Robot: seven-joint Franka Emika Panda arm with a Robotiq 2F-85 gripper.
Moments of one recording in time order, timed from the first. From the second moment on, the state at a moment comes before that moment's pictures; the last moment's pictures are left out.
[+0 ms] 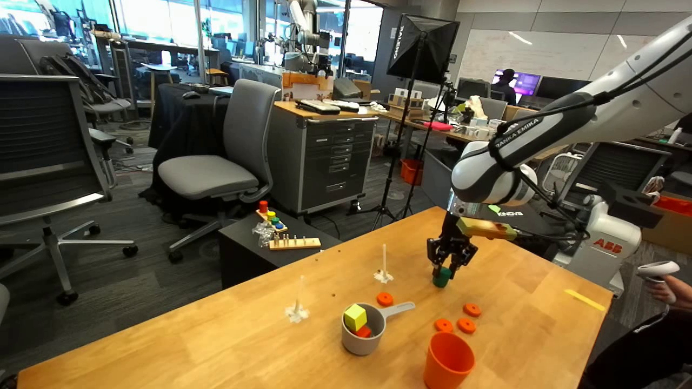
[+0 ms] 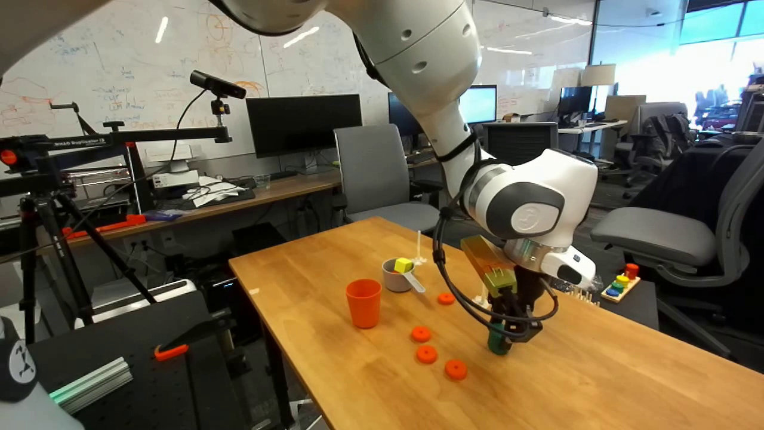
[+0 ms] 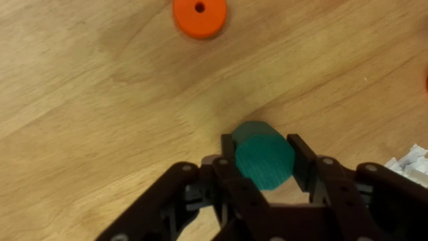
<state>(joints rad) -0.14 1.02 0.00 -1.52 0.23 2.38 0.14</state>
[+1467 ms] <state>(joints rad) 0.04 0.89 0.14 -1.54 0.24 2.38 0.14</state>
